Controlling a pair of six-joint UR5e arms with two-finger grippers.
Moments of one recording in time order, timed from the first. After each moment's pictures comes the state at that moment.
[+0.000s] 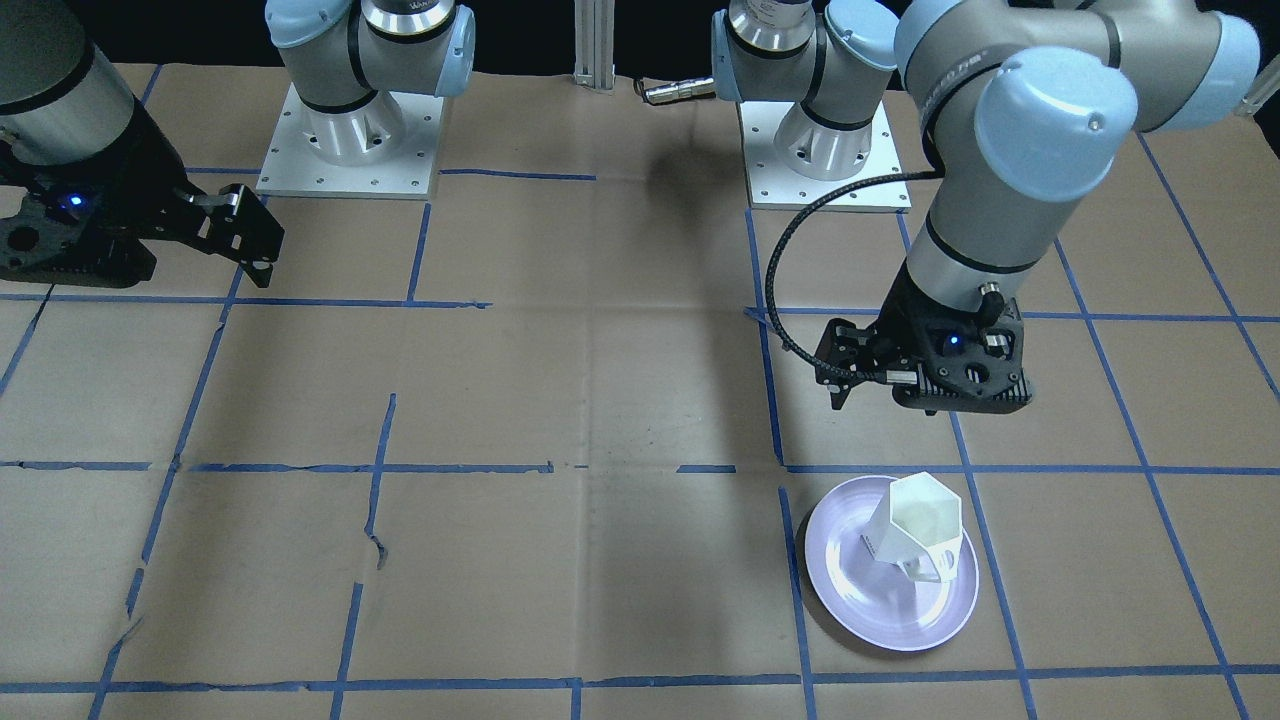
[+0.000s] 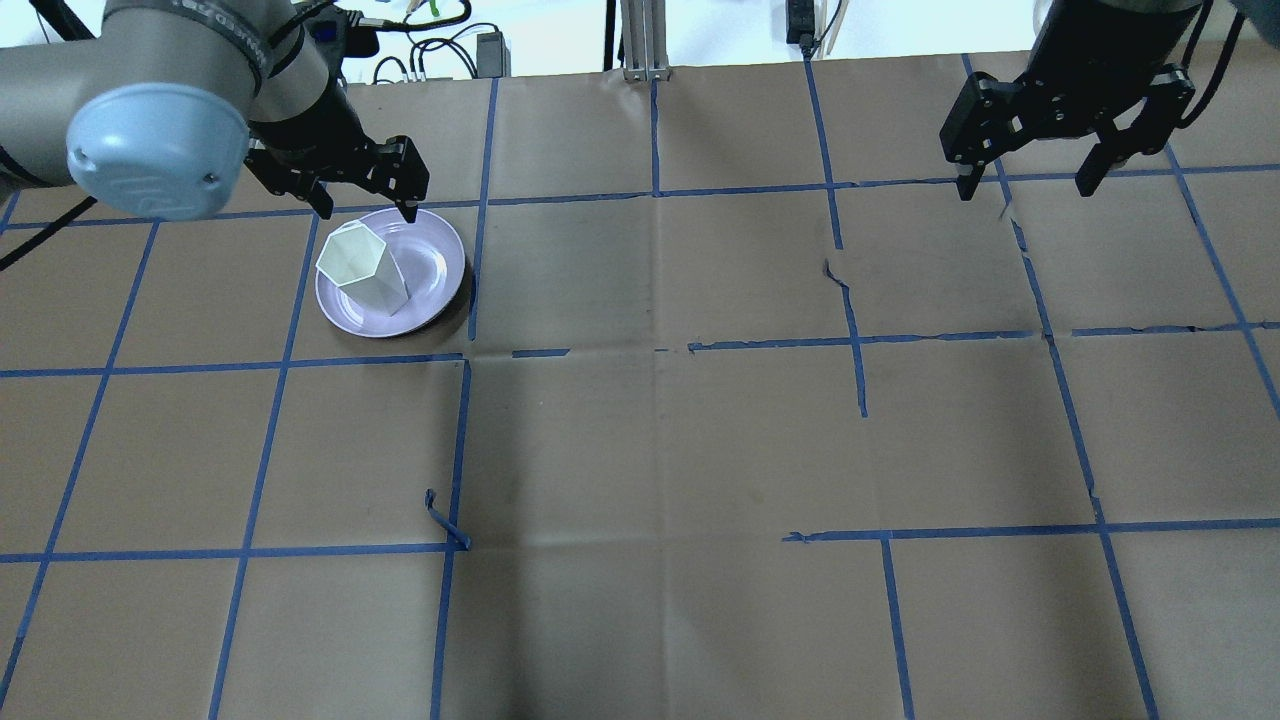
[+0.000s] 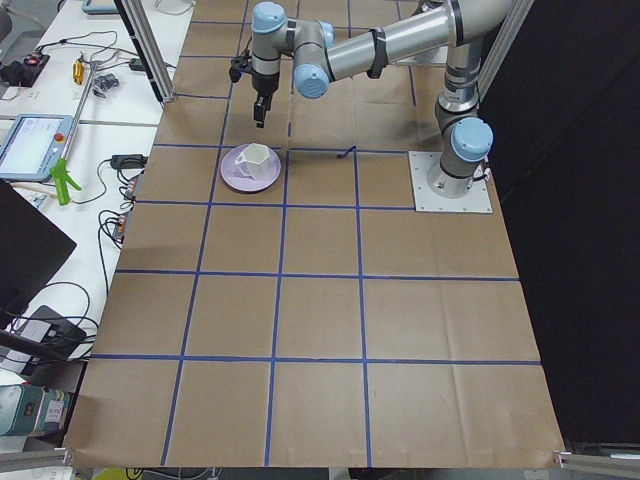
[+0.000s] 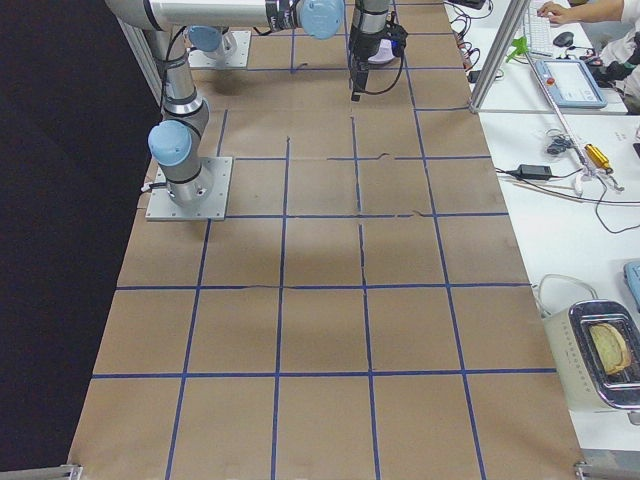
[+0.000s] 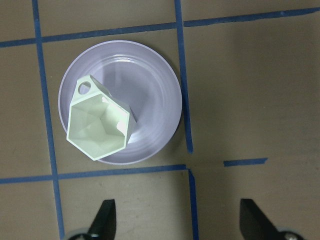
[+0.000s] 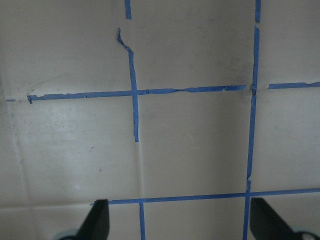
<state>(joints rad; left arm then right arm) -1.55 -1.72 -1.54 -1.40 1.59 0.07 1.47 -1.48 1.43 -1.44 -1.60 -0.06</state>
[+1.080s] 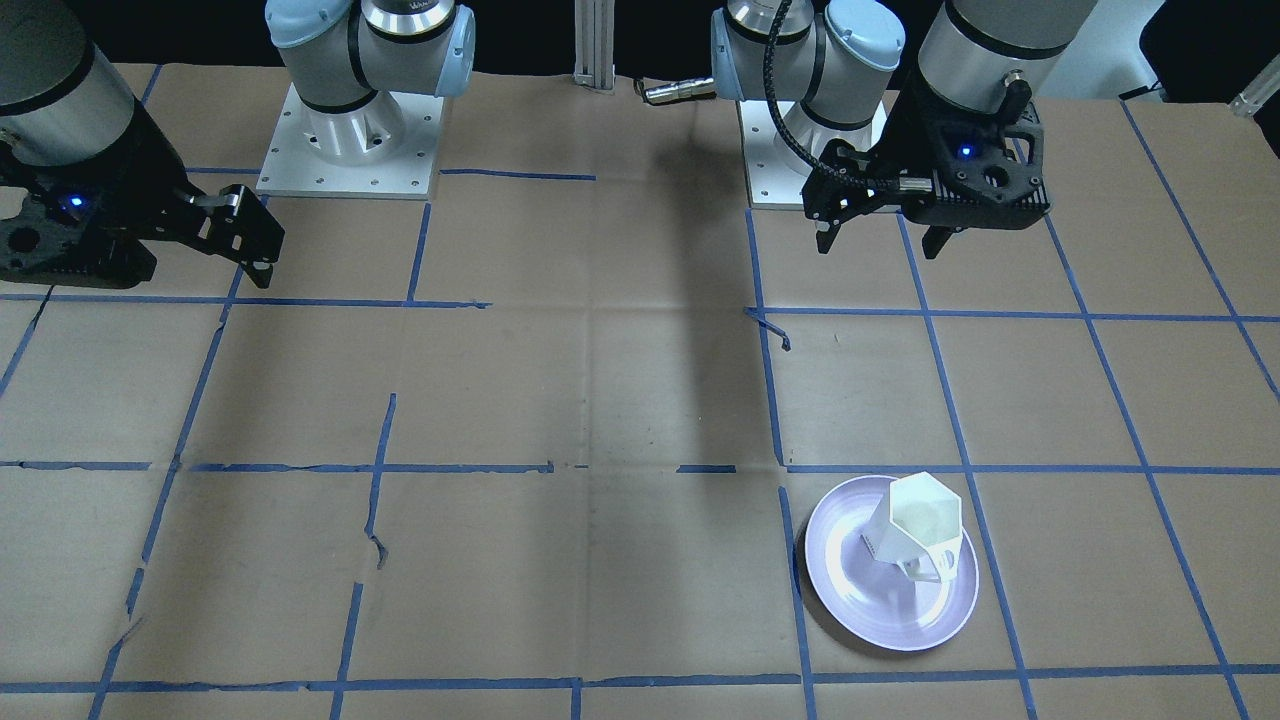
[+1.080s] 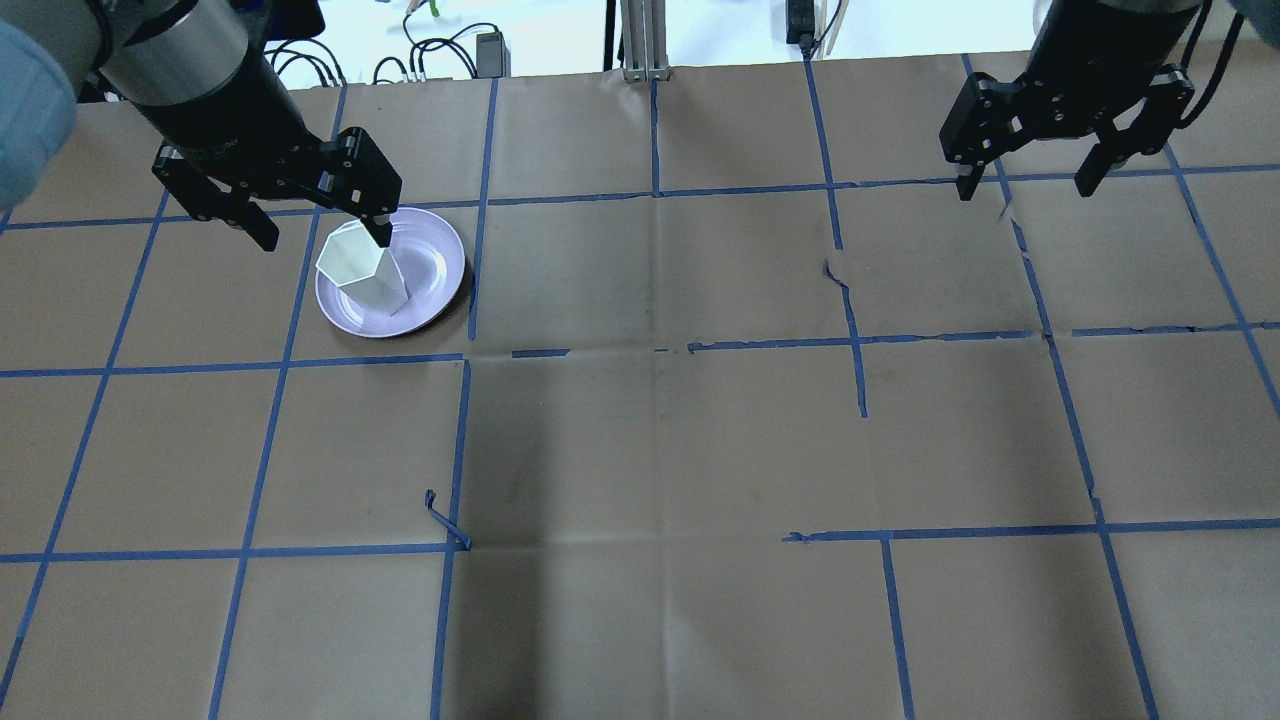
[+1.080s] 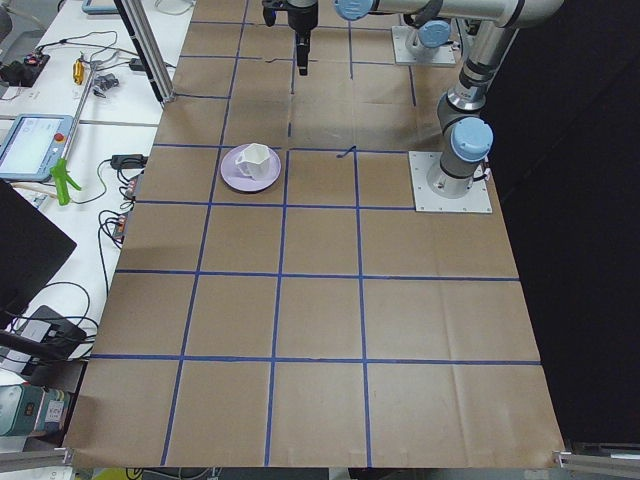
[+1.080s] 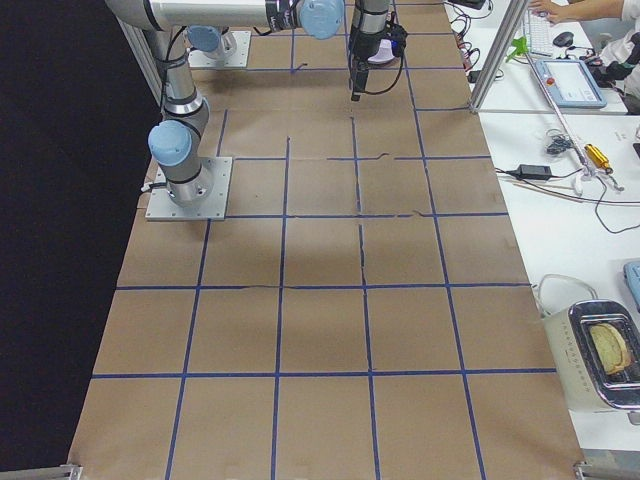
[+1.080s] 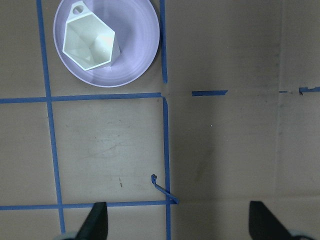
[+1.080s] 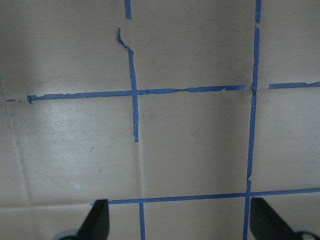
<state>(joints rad) -1.56 -1.57 -1.52 -1.64 1.56 0.04 1.47 -1.48 1.43 -1.44 -1.60 -0.06</state>
